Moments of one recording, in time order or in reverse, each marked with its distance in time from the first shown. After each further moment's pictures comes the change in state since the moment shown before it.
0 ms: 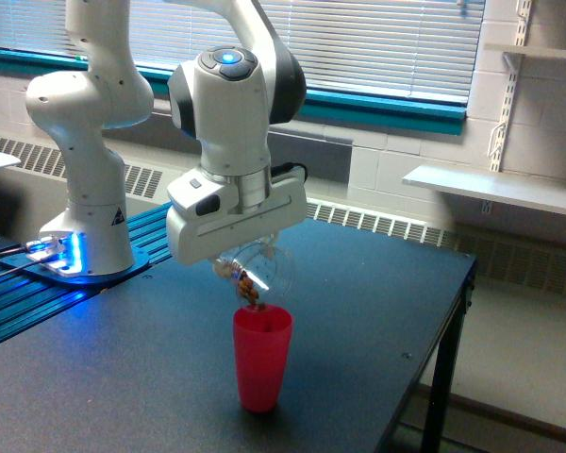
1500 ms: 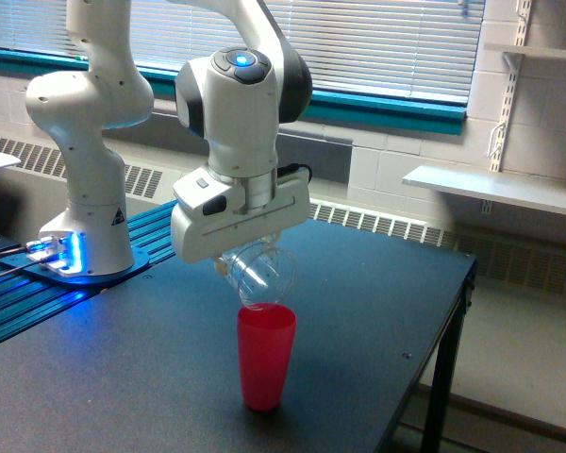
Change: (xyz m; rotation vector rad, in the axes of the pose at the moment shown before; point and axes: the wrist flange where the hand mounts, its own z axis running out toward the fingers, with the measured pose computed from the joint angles) arm -0.004 -0.004 0.001 -0.046 -0.018 -0.006
